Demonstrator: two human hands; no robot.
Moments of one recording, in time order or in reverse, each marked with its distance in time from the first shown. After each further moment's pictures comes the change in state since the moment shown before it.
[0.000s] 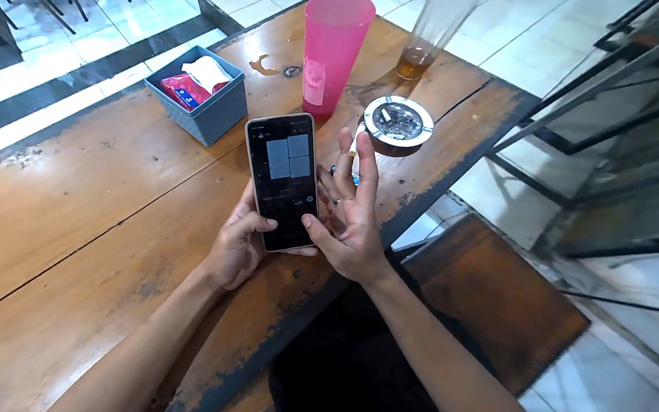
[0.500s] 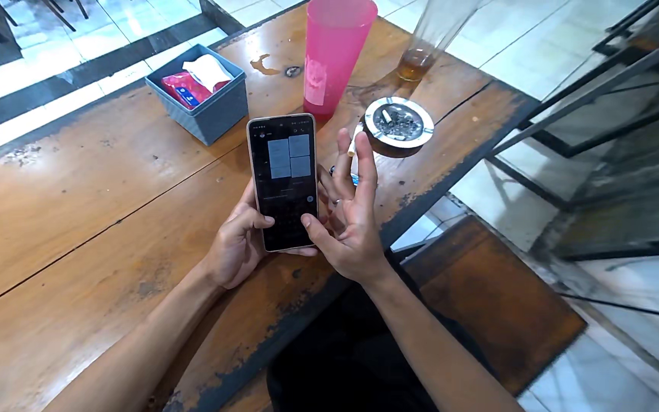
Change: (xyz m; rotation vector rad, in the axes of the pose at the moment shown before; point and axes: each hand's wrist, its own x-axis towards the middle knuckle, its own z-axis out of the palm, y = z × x) left_hand 0.001 0.000 -0.002 -0.023 -0.024 -0.011; right_hand 0.001 0.000 0.000 0.012 -0.007 0.004
